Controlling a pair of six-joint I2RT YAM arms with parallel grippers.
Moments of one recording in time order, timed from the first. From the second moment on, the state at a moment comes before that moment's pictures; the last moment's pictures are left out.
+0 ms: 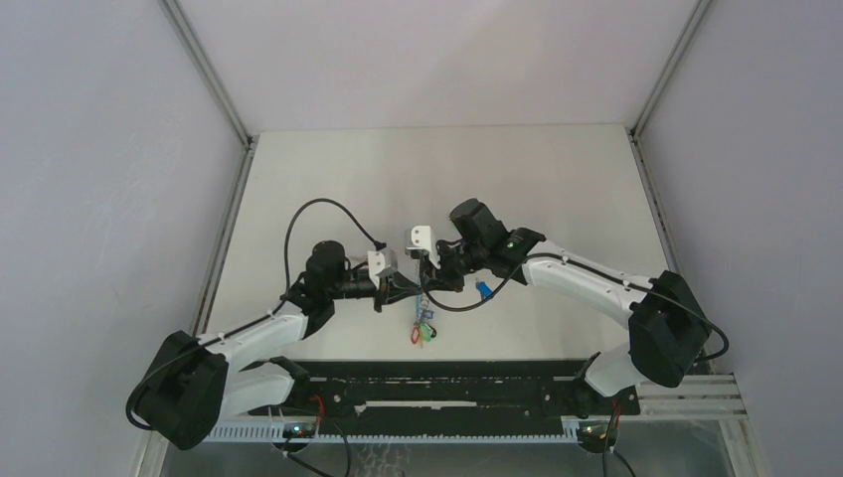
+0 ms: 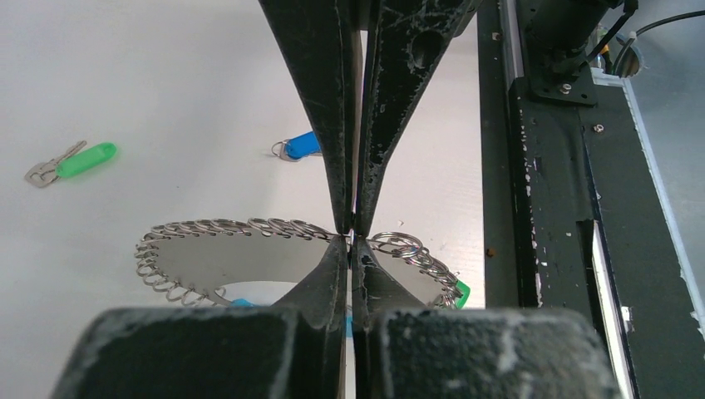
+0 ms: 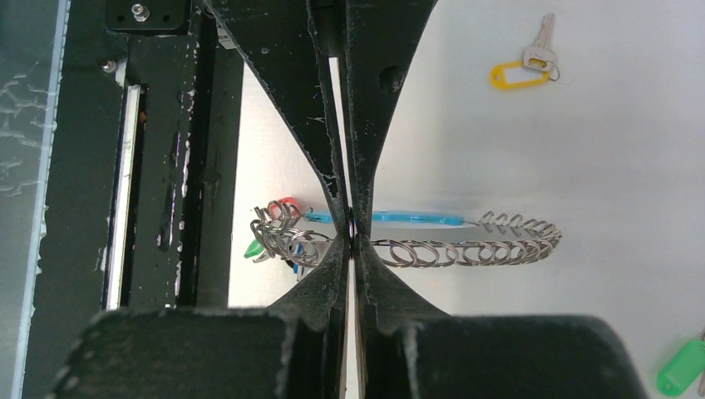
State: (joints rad) left arm -0.53 1.12 0.39 0.46 0.88 0.15; right arm 0.81 1.47 1.06 -0.37 -0.66 -0.48
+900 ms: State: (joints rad) left arm -0.54 1.09 0.39 0.39 0.75 0.15; right arm 0.74 1.05 0.74 -0.20 -0.16 -0.02
